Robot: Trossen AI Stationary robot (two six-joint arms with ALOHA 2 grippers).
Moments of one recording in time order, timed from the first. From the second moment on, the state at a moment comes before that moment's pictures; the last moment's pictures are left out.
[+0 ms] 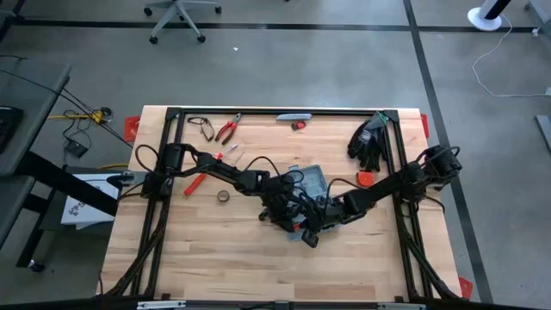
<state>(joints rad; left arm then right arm) -0.03 2.14 1.19 0.18 0.69 -1.47 0.35 1.71 0.89 -0.10 0.10 0.78</state>
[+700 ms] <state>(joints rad) -0.03 2.14 1.19 0.18 0.66 -1.38 0.34 1.71 0.89 -0.10 0.10 0.77</state>
